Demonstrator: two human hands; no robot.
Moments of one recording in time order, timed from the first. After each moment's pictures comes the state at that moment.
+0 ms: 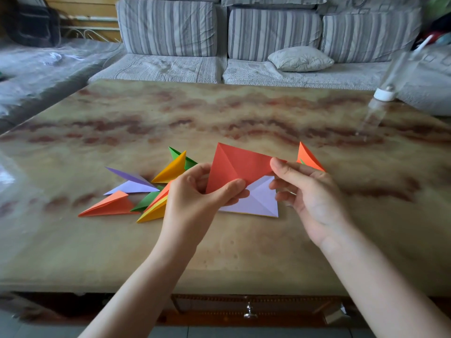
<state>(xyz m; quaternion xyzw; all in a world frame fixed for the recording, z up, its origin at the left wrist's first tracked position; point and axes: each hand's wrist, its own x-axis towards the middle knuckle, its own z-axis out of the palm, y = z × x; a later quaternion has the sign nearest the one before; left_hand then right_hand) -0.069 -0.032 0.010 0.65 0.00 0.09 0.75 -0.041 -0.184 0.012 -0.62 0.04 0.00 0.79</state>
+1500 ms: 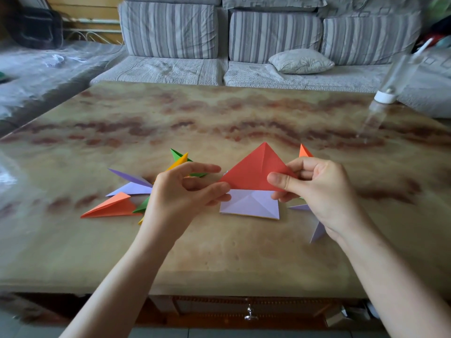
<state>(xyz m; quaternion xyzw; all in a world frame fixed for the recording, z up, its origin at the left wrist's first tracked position) -0.061 -0.004 0.010 0.71 0.02 0.08 0.70 -0.035 -0.198 0.021 -0.75 -0.06 -0.04 0.65</state>
